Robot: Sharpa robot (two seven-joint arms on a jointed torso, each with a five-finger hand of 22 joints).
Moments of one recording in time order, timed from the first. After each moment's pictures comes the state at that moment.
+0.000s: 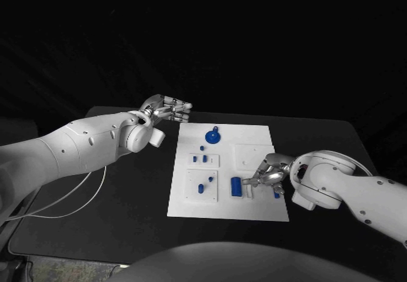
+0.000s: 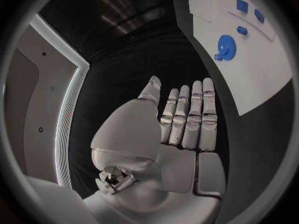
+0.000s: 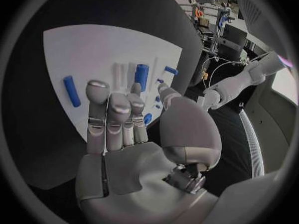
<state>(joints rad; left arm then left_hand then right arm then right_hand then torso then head) 1.17 -0.64 -0.13 1.02 -0.19 -0.13 0.32 1.35 0.04 -0.03 0.06 0.08 1.04 0.12 0.07 0.06 1.12 0.13 0.06 0.06 1.16 0.13 0.07 0.07 0.08 1.10 0.11 0.09 0.08 0.78 -0.86 0.29 1.68 -1.23 0.08 -0.62 1.07 -0.20 0.23 0.21 0.05 1.18 0.00 0.06 1.06 1.35 -0.06 0.92 1.28 1.46 -0.11 1.00 1.13 0.07 1.46 -0.13 0.66 1.20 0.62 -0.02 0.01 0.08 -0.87</state>
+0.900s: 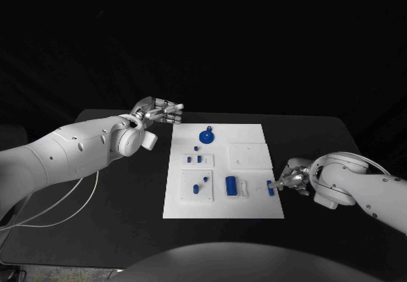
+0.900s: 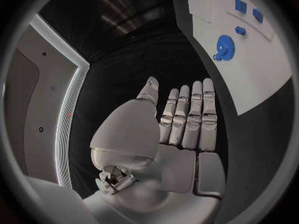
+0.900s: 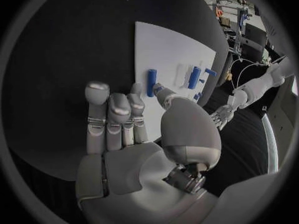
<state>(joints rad) 1.16 -0.65 -0.13 1.02 -0.20 -0.13 0.33 1.33 0.03 -0.04 0.08 0.06 1.04 0.12 0.07 0.06 1.11 0.14 0.06 0.06 1.15 0.12 0.07 0.07 0.08 1.10 0.11 0.08 0.08 0.74 -0.94 0.30 1.53 -1.30 0.15 -0.63 1.04 -0.19 0.38 0.13 0.05 1.18 0.00 0.06 1.11 1.35 -0.07 0.94 1.30 1.46 -0.11 1.01 1.14 0.07 1.46 -0.13 0.69 1.21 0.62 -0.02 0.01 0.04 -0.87</state>
